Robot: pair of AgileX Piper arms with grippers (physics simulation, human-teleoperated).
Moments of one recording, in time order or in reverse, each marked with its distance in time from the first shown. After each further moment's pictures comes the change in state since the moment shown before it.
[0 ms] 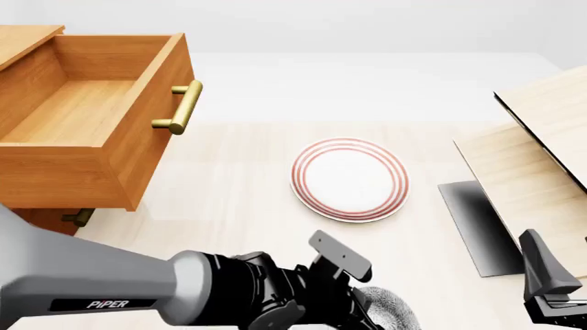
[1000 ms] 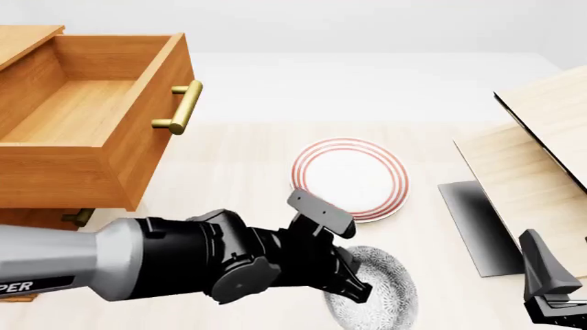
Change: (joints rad) left arm 0.070 -0.186 -0.020 0.133 0.022; right arm 0.000 0.000 0.000 0.000 0.000
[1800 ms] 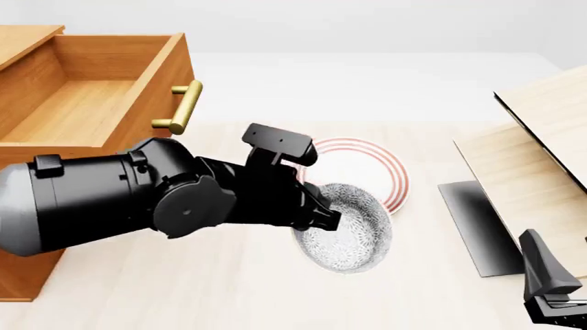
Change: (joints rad) left arm 0.137 -0.173 -0.108 0.236 0.012; right arm 0.000 0.000 0.000 0.000 0.000
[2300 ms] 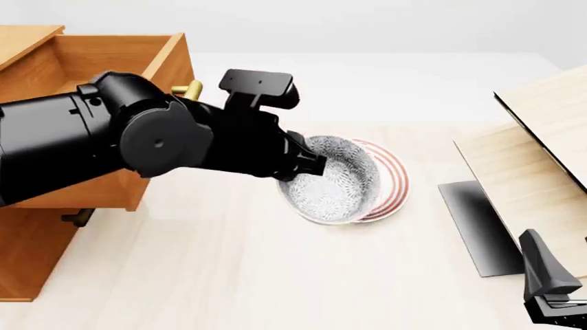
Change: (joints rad) left arm 0.085 -0.033 -0.167 0.168 0.044; right arm 0.000 0.000 0.000 0.000 0.000
